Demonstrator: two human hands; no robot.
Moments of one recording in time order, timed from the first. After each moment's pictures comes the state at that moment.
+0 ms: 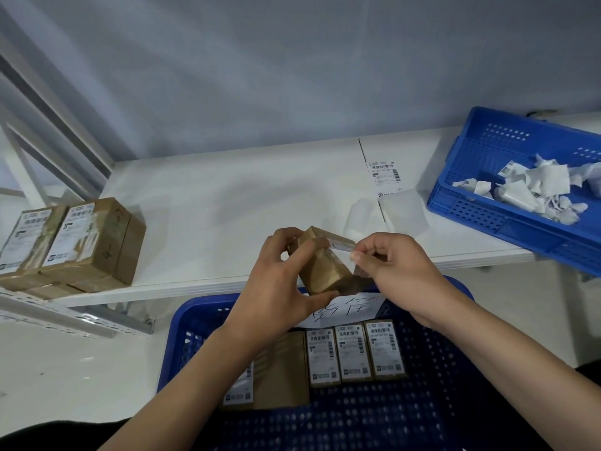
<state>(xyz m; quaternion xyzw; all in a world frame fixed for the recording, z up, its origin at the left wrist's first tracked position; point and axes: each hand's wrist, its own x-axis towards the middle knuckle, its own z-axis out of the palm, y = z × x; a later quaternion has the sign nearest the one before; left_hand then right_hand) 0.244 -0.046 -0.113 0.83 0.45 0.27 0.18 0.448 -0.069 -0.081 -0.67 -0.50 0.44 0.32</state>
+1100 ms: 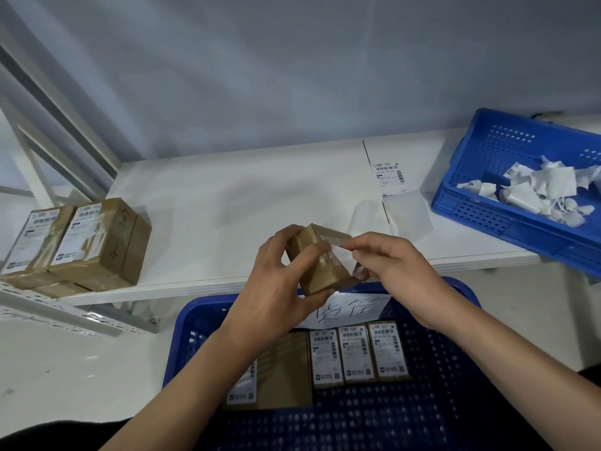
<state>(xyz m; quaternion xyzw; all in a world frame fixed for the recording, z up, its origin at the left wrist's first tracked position) 0.236 -0.050 -0.108 0.85 0.43 0.26 0.13 0.445 -0.068 -0.080 -0.61 -0.50 0.50 0.36</state>
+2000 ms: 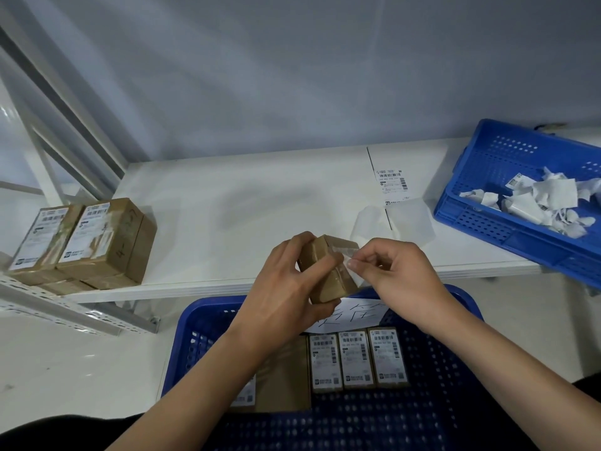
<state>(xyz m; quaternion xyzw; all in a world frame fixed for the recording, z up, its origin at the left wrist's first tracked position) 0.242 -0.051 -0.103 0.88 0.42 0.20 0.08 0.445 -0.067 -0.089 -0.63 -0.56 0.40 0.37</state>
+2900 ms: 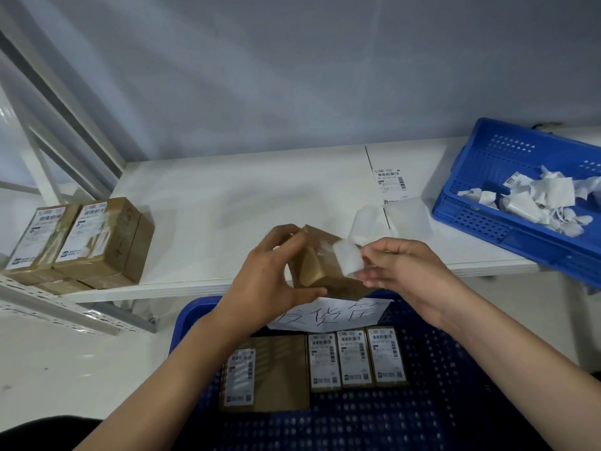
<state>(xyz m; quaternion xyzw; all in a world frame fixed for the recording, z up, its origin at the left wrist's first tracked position) 0.223 -0.032 -0.097 0.83 0.44 0.26 0.23 0.460 -0.059 -0.082 -0.61 -0.33 0.59 0.40</state>
